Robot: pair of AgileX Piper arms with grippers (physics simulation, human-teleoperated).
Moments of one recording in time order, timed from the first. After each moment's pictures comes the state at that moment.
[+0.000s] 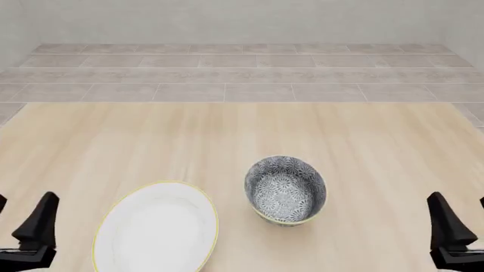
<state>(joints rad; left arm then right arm) 0.00 0.03 0.00 -0.02 -0.01 -0.01 0.01 -0.01 0.01 0.00</state>
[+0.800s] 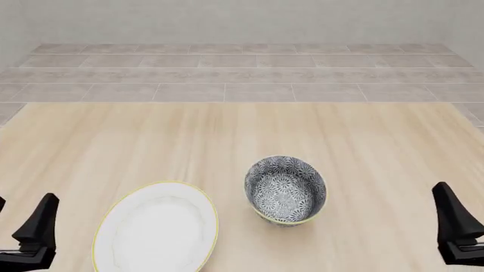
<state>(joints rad) 0.01 0.01 0.00 0.00 -0.01 0.03 0.03 -0.09 0.02 -0.04</state>
